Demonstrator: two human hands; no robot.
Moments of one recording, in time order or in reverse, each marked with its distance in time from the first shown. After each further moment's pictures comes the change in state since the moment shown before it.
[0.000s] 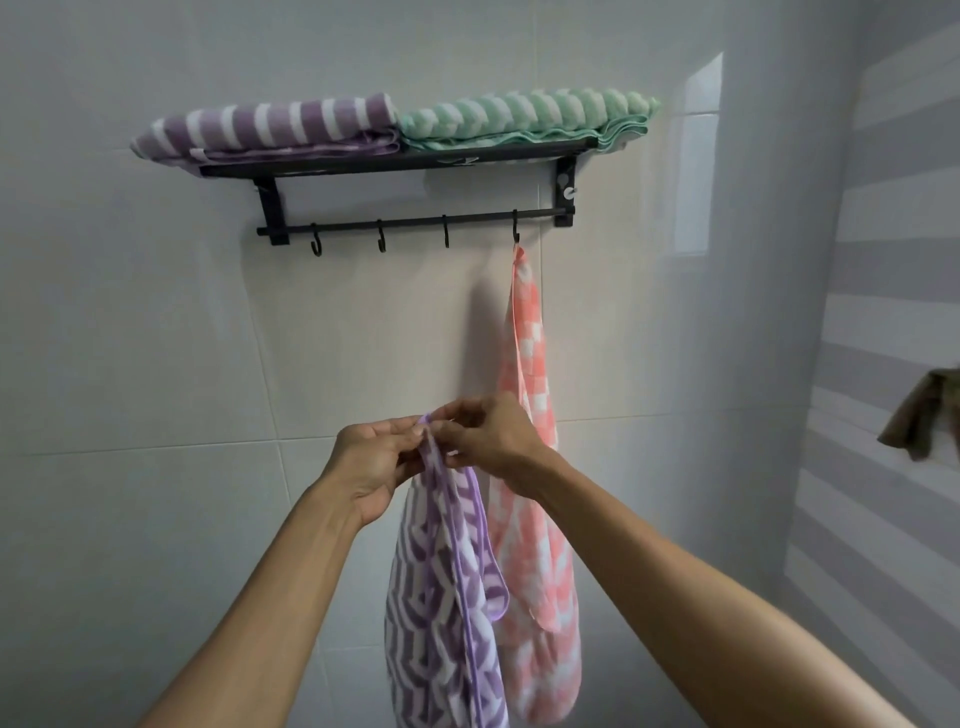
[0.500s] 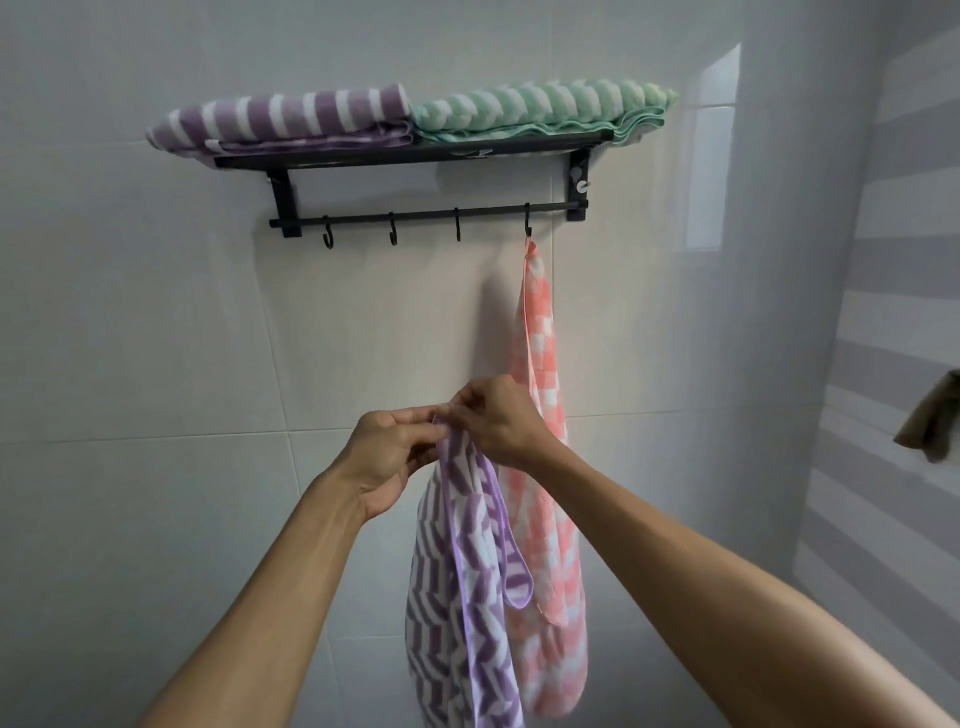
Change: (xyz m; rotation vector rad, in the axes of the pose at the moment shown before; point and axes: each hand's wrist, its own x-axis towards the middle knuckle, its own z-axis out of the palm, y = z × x) left_hand 0.000 0.001 -0.008 0.071 -0.185 0.059; right_hand 0.020 0.002 -0.001 -0.492 0.069 -0.205
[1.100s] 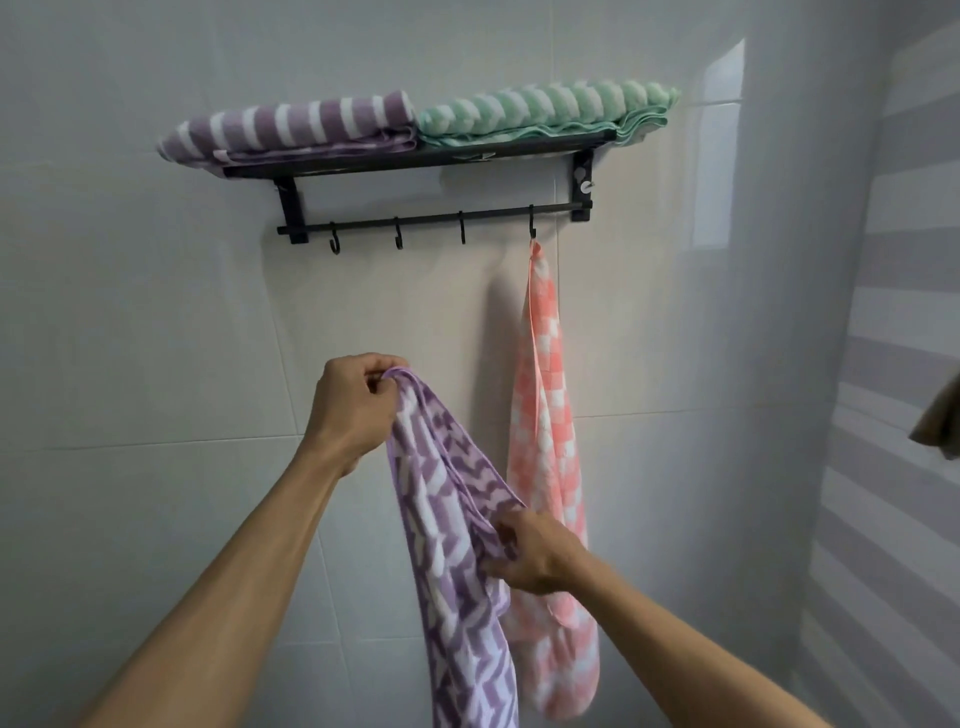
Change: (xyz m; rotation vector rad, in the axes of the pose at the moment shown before) left_hand 0.014 0.038 -0.023 0.670 0.388 0.444; right_hand -0.081 0.091 0.048 -0.278 -0.439 0.162
